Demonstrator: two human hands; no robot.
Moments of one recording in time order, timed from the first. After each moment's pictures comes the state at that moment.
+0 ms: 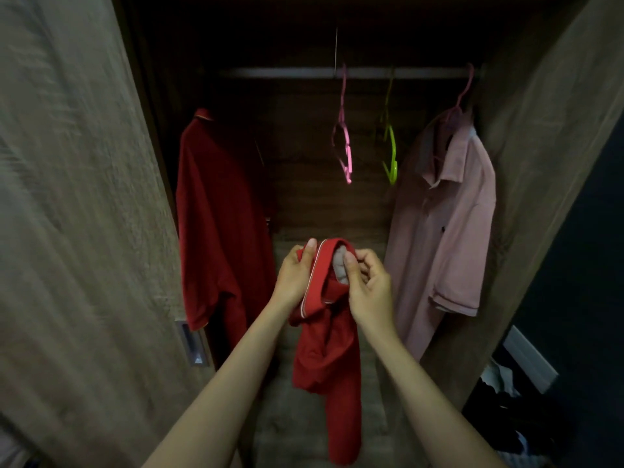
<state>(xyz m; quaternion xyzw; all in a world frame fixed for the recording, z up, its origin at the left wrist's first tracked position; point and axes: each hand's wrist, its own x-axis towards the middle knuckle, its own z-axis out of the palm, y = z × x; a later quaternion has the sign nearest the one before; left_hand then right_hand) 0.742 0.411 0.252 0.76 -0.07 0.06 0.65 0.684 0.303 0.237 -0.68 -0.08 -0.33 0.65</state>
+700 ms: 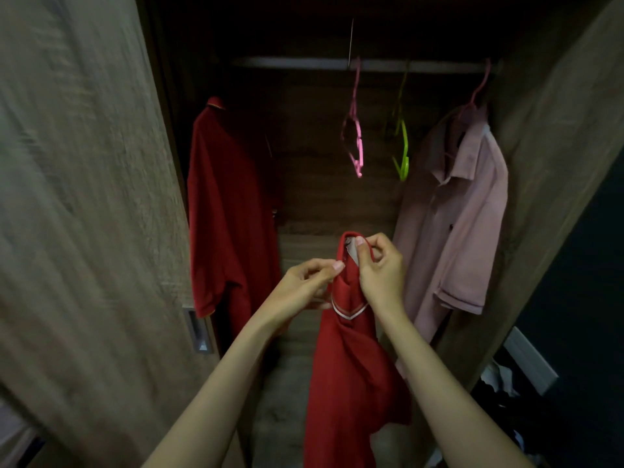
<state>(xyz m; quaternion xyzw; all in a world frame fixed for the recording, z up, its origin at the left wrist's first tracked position) 0.690 0.433 0.255 0.70 -0.15 -0.12 0.69 0.708 0.291 0.241 -0.73 0.00 -0.39 0.56</state>
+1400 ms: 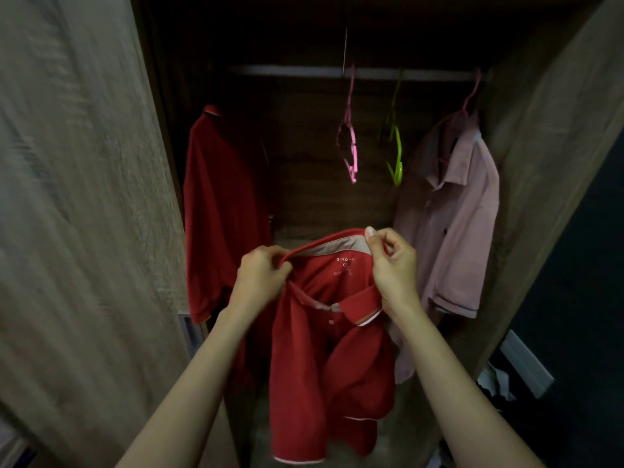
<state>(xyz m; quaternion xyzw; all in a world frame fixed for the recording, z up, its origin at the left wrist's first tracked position) 0.739 0.474 0.252 0.90 -0.13 0.20 0.36 0.699 0.276 0.269 -0.68 -0.04 -0.36 0.64</state>
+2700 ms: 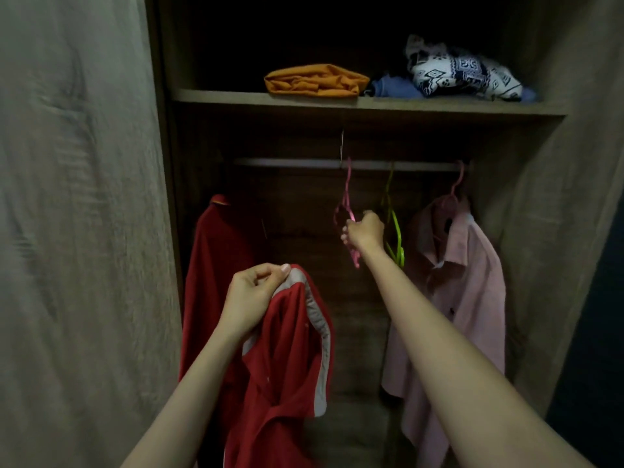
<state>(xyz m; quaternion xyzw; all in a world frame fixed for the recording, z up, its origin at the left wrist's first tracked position) 0.796 0.489 0.333 0.69 -0.21 0.16 0.67 0.867 0.281 0.414 -0.80 0.12 -0.30 0.51</state>
